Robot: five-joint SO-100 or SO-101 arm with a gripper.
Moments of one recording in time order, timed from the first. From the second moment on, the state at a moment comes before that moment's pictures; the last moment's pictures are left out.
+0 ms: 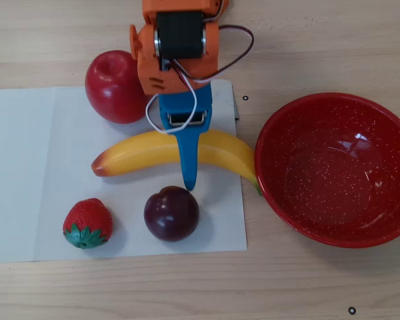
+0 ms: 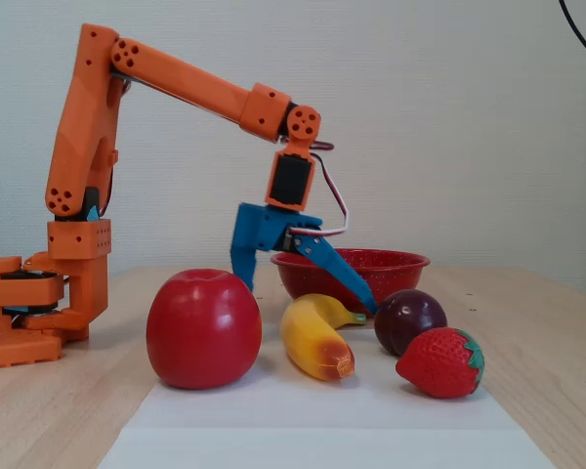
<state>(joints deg) 1.6 77.4 93.7 78.9 -1.8</state>
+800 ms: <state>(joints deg) 0.5 71.4 87.7 75.8 -1.7</state>
